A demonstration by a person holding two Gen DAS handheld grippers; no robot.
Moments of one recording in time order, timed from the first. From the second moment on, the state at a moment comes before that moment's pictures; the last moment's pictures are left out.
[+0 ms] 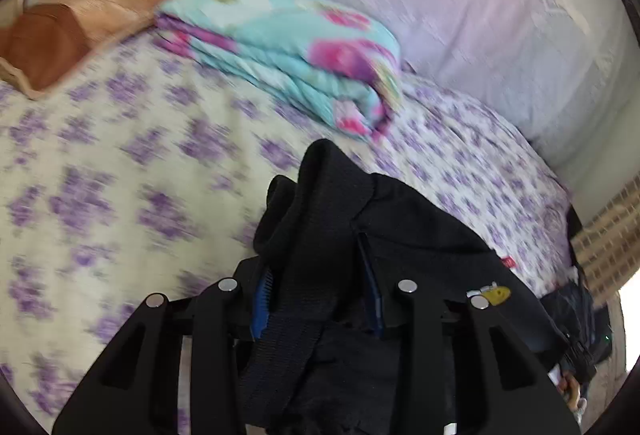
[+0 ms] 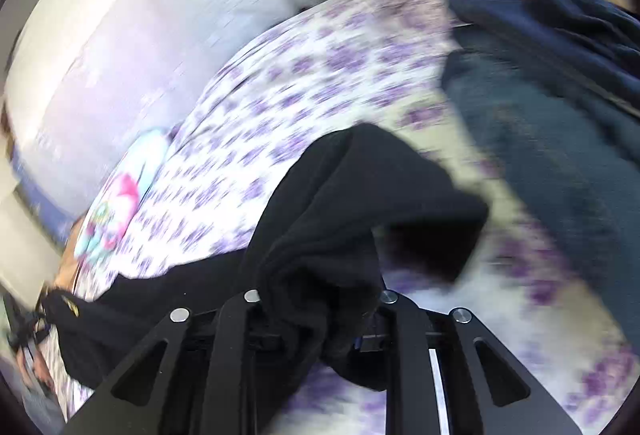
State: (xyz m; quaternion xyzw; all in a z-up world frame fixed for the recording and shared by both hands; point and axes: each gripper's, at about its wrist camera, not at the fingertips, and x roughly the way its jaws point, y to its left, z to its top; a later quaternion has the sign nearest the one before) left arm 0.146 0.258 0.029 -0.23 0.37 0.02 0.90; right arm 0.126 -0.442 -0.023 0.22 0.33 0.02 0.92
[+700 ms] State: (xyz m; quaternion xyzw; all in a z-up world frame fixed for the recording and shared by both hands) left arm 0.103 0.237 0.028 -0.19 0.35 0.07 0.91; right arm 0.058 -0.462 -0.003 0.38 0.32 0.08 0.86
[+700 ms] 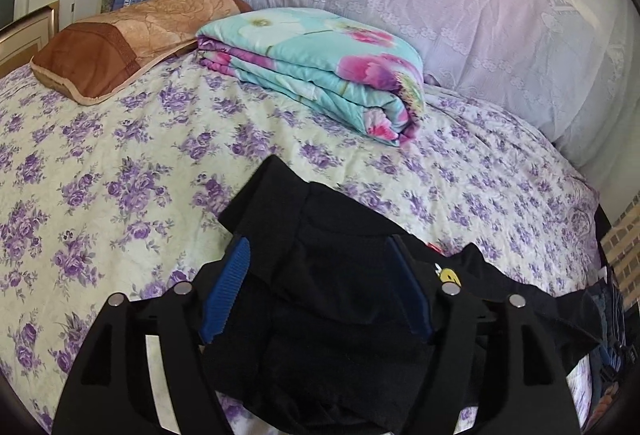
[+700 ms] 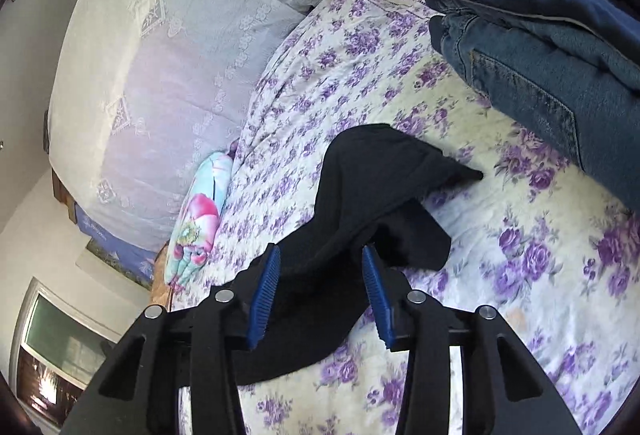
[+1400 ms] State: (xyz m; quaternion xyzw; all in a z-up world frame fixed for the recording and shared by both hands) left arm 0.115 0.230 -0.040 -0.22 0.39 0.08 0.89; right arm 0.140 -0.460 -0.069 0.57 0.32 0.07 0.76
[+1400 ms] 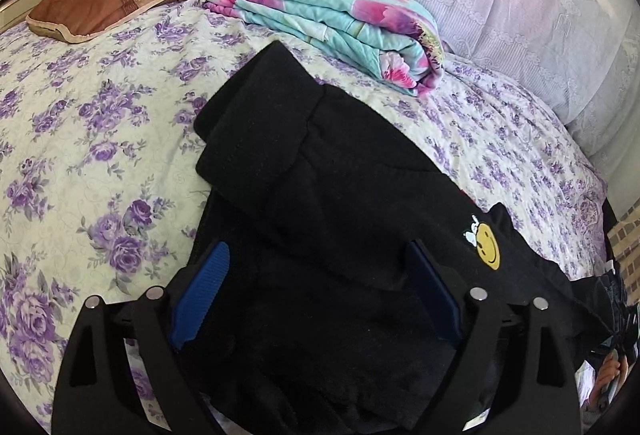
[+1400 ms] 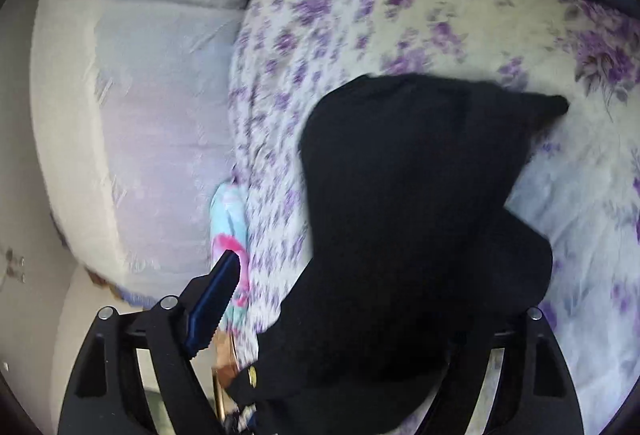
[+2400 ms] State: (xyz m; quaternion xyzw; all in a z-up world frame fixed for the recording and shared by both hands) left arm 0.115 0.229 -0.044 -0.21 0.39 0.09 0.89; right arm 0.077 -0.479 -0.044 0.46 0.34 0.04 0.82
